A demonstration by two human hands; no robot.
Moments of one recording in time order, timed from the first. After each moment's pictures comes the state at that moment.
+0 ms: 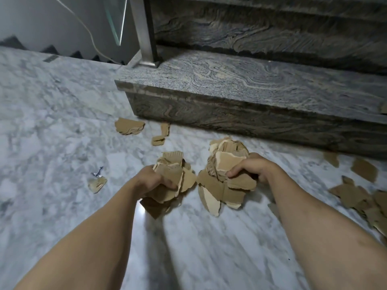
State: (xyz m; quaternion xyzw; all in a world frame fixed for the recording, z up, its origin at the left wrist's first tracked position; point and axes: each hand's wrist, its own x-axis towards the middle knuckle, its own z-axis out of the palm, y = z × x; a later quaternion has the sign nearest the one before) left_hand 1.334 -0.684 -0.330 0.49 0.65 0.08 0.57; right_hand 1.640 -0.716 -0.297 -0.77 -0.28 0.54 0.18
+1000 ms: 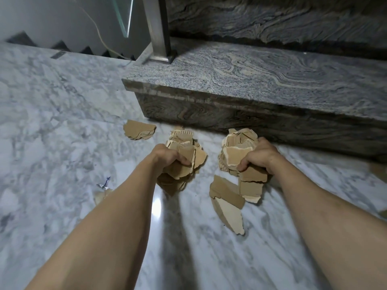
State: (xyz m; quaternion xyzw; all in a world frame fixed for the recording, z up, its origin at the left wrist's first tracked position) left_hand 1.351 -0.583 -0.329 0.43 0.69 0.12 0.57; right_hand 1.619 -0.627 -0.328 -0.85 -0.37 0.37 0.13
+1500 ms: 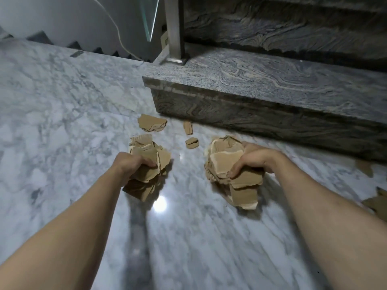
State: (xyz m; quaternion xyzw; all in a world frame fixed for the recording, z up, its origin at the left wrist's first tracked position) left_hand 1.240 -0.654 -0.309 0.33 0.75 0.22 0.53; right_hand 1.580 -0.673 -0.283 -0.73 -0.47 0.50 0.05
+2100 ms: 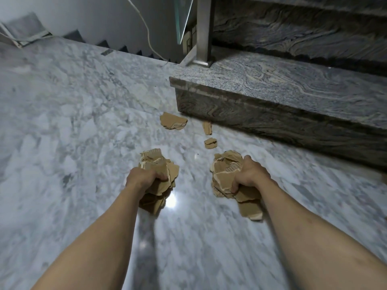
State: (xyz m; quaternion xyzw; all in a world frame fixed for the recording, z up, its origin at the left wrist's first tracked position) left_hand 1.212 -0.694 -0.345 0.29 0.80 0.20 0.49; right_hand 1.520 -0.690 -0.318 -0.79 -0.50 0.35 -0.06
